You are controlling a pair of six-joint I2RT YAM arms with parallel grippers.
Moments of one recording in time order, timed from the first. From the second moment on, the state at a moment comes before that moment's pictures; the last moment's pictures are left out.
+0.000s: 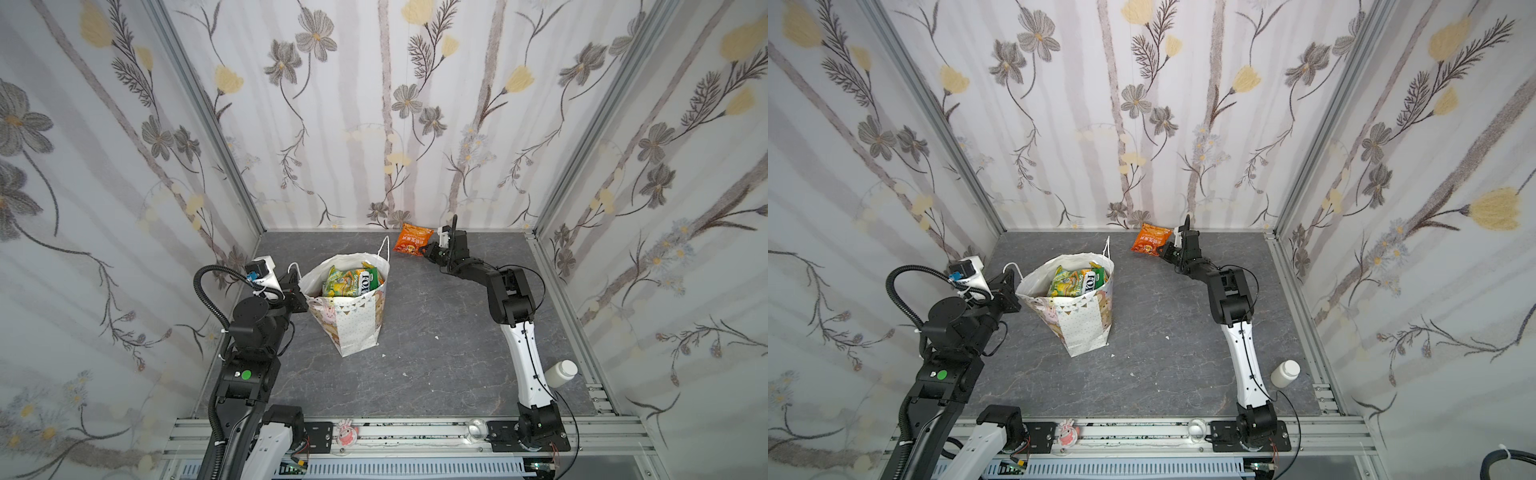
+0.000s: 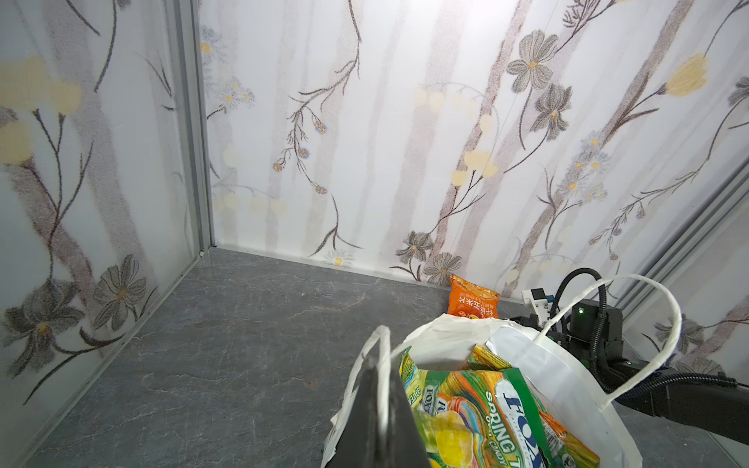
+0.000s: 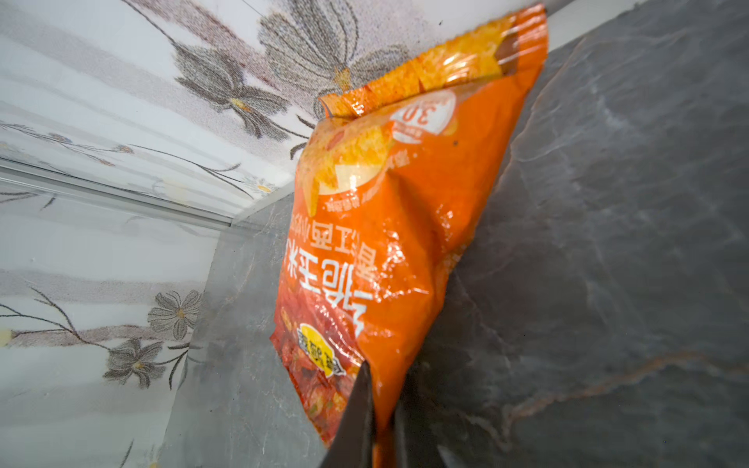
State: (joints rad) left arm -0.11 0.62 0.75 -0.20 -0.01 -0.28; right arm 0.25 2.58 1.87 0.23 -0.51 0.75
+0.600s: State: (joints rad) left arm -0.11 0.62 0.75 -0.20 -0.01 -0.28; right arm 0.24 2.13 1.41 0.39 -0.56 0.75
